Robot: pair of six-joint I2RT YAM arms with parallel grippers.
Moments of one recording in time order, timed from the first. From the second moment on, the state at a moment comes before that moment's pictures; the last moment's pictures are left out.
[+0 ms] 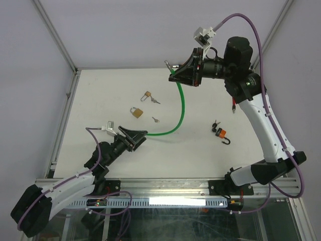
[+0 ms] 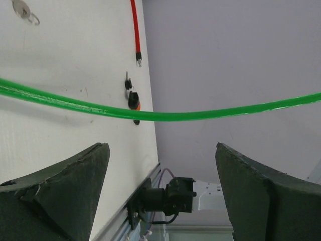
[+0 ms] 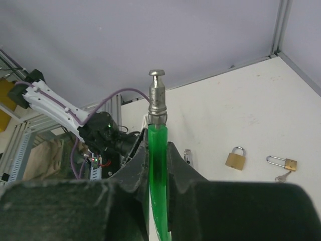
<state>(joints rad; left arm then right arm) -0.63 0.68 0.01 0.68 0.08 -1.35 0.44 1.42 1.79 -0.47 -0.97 0.14</state>
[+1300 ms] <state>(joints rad) -0.84 1.04 0.14 0.71 -0.51 -1.63 0.25 1.38 1.64 0.11 -1.09 0.79</state>
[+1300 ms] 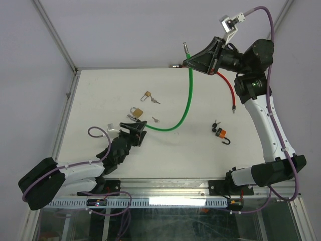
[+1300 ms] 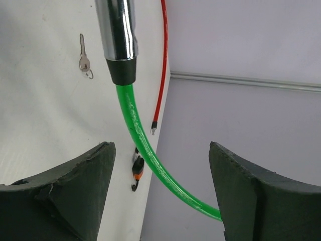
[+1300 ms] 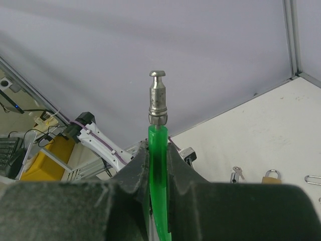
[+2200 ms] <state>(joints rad) -0.84 1.09 0.21 0.92 -0.49 -1.28 0.20 1.19 1.40 0.21 -1.13 0.96</state>
